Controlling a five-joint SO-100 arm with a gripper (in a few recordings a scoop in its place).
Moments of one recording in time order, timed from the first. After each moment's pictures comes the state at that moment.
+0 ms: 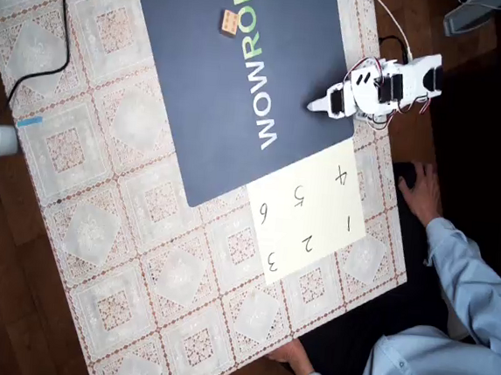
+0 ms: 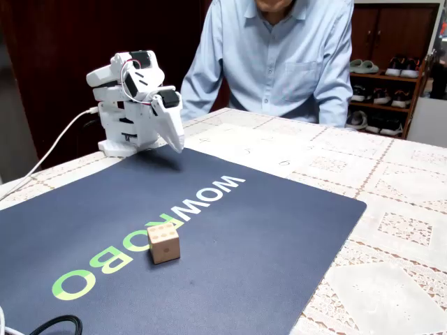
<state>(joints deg) 11.9 186.1 168.1 69.6 -9.1</state>
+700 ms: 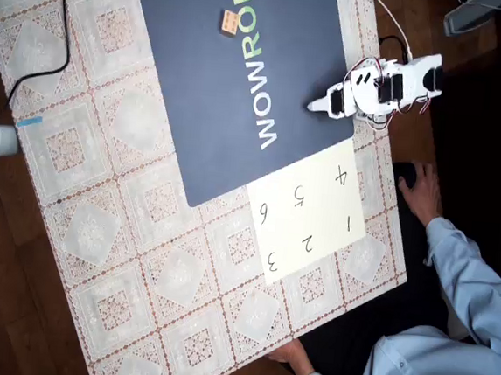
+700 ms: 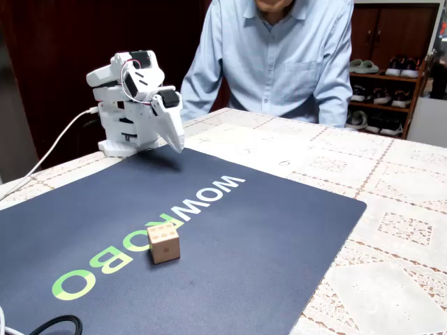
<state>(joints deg) 11.9 186.1 168.1 69.6 -9.7</state>
